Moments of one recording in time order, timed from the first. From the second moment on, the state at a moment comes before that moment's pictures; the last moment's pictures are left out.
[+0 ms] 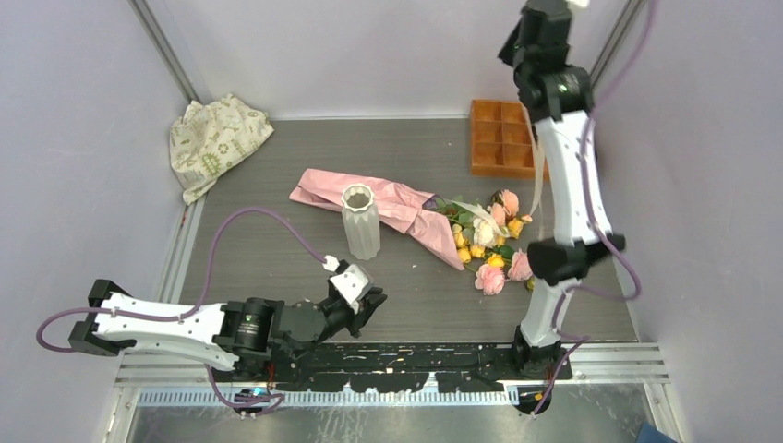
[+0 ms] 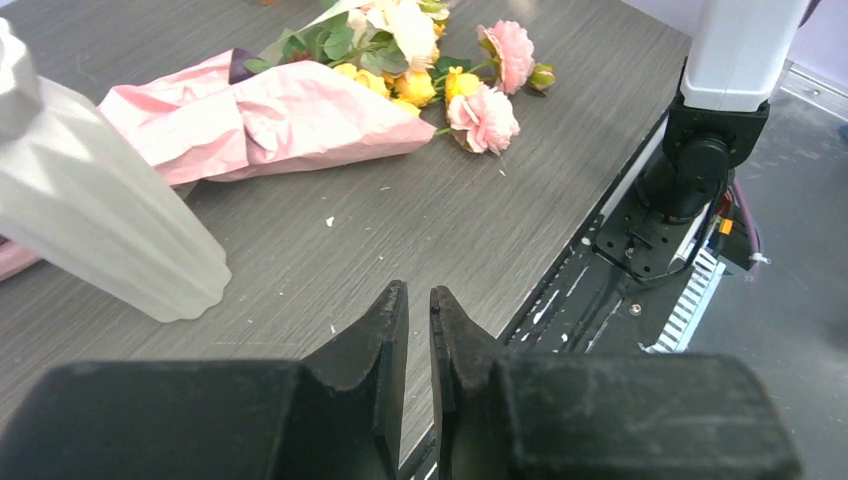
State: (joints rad) left arm -1.64 0.84 0.74 -0.16 -0.71 -0.26; right arm 0.27 1.80 2.51 -0.78 0.55 0.36
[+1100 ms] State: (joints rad) left arm -1.64 0.72 0.77 -0.33 -0.88 -0.26; right arm 0.43 1.66 1.27 -0.40 -0.42 0.70
